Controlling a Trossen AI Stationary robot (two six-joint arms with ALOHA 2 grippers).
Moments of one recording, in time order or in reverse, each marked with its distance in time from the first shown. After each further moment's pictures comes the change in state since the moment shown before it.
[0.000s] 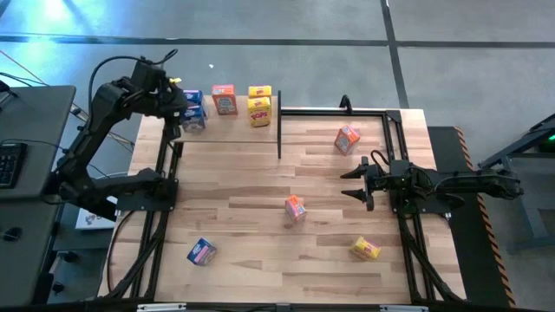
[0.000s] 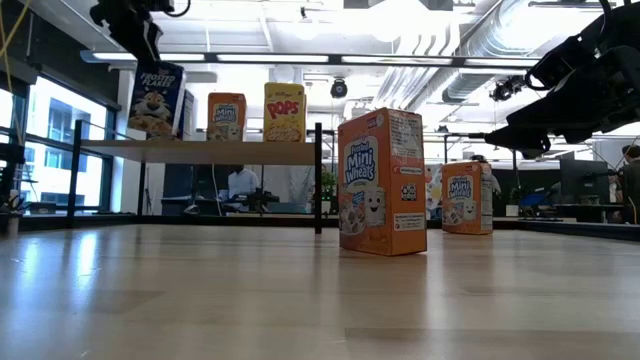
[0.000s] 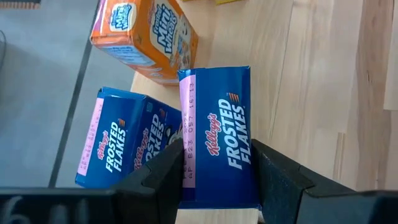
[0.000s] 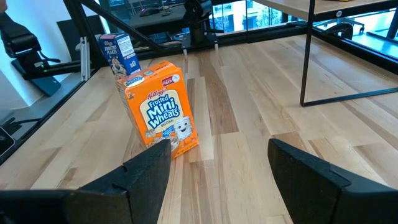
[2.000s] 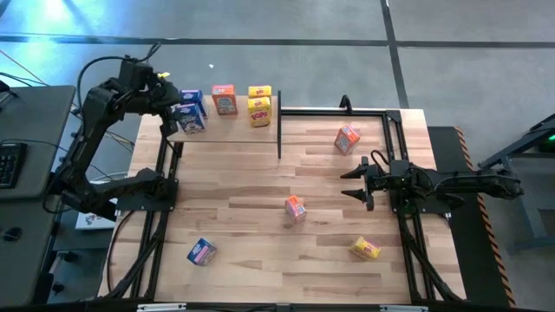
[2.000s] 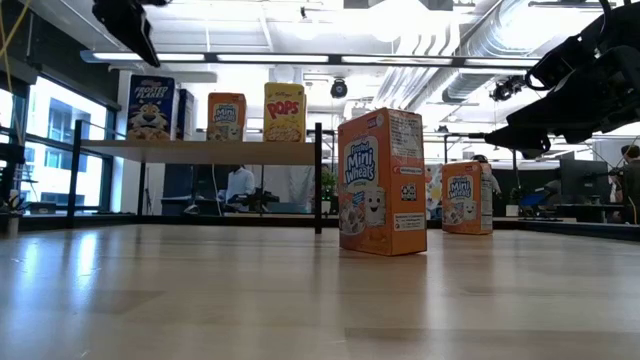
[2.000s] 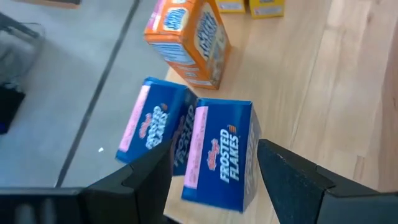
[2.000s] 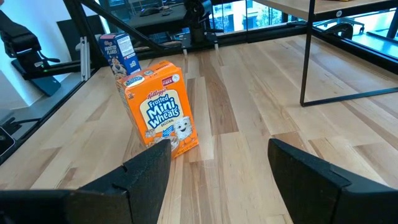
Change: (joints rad) left arm 0.089 -0.056 0.000 0.050 0.026 -0.051; right arm 0.000 0.000 0.000 0.000 0.000 0.000
